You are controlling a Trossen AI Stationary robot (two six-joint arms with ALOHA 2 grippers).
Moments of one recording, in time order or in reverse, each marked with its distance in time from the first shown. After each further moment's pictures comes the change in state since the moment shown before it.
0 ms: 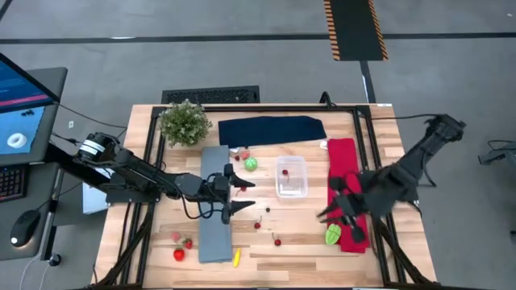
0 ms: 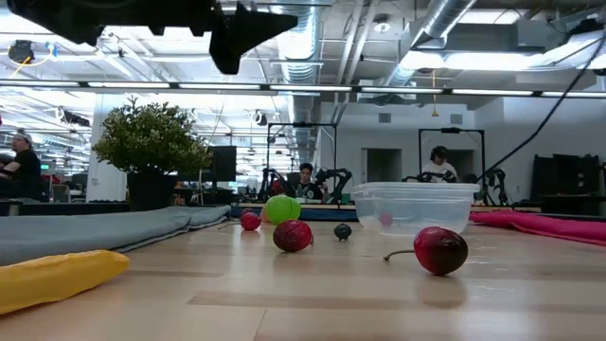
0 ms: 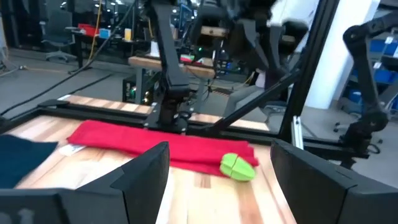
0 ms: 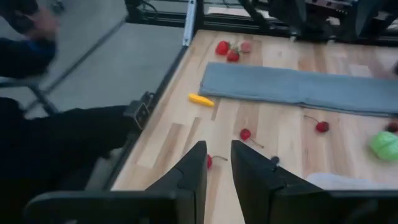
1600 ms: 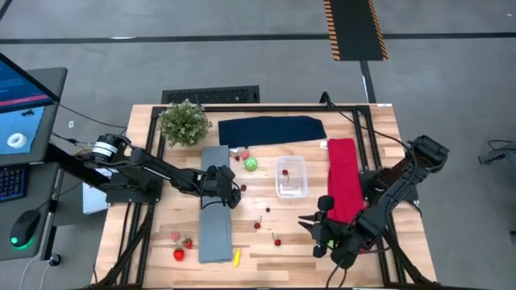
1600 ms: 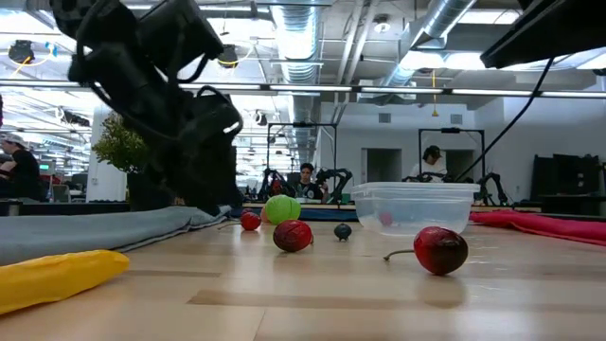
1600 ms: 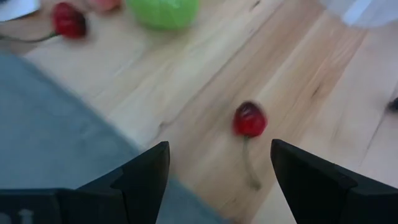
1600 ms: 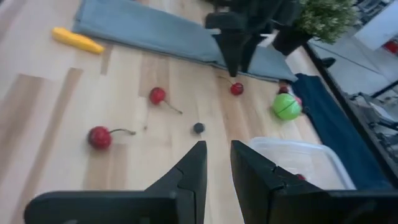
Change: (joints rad) left arm 0.135 0.127 0.076 -0.939 -0.078 -0.652; right arm 0.085 0.546 0.000 0.096 0.559 0.153
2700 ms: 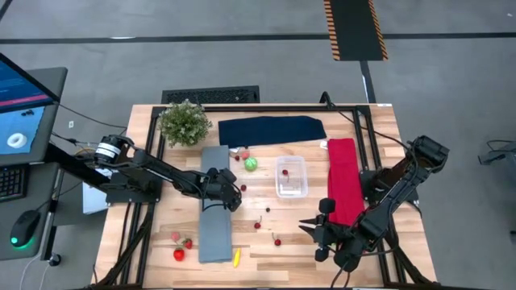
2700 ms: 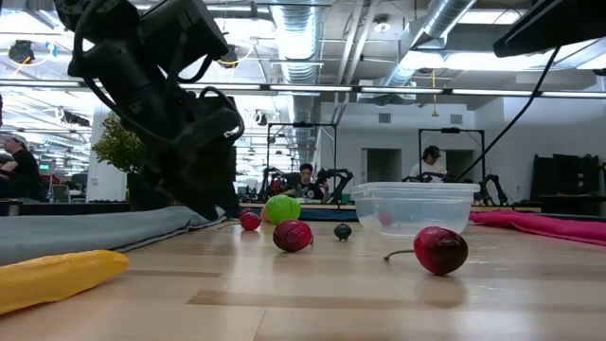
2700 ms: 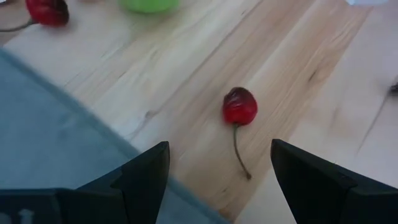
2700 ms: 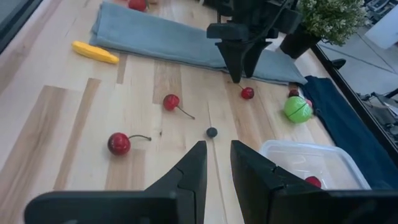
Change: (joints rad) left arm -0.031 0.035 0.042 -0.076 -0.009 -0.021; right arm 0.024 0.000 0.000 0.035 0.000 0.025
